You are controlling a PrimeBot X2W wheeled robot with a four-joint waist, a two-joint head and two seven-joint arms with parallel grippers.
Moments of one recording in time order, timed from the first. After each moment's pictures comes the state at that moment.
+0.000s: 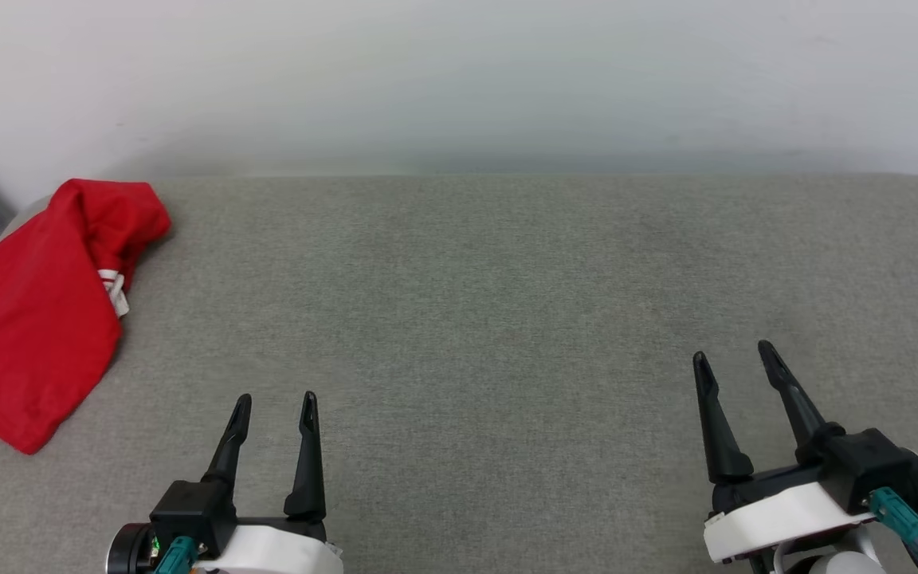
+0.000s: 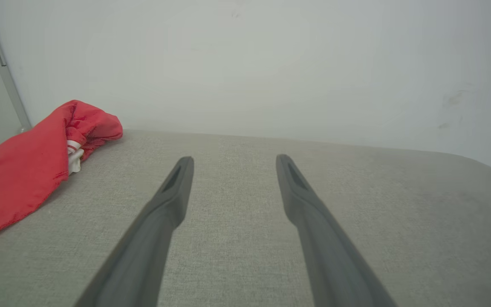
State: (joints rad) left arm 0.06 0.05 -0.10 0.02 -0.18 0.01 -0.26; right arm -0.04 -0.05 0.06 0.10 0.08 0.13 -0.26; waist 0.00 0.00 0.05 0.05
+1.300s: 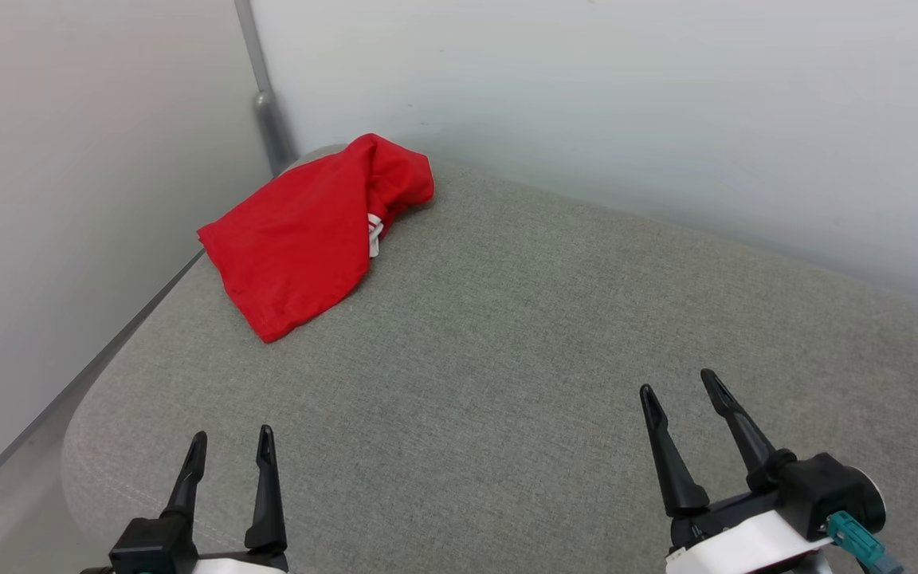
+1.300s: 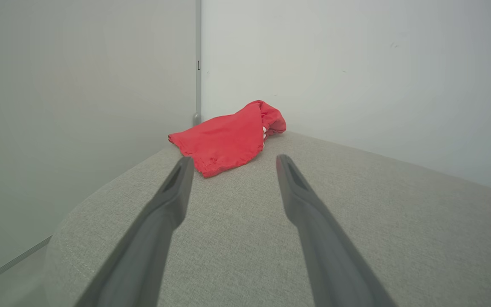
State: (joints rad) left arm 0.14 0.05 -0.02 0.00 -0.17 0.00 -0.26; right arm 0.01 -0.05 0.18 0.09 0.12 0.13 -0.26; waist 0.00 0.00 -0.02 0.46
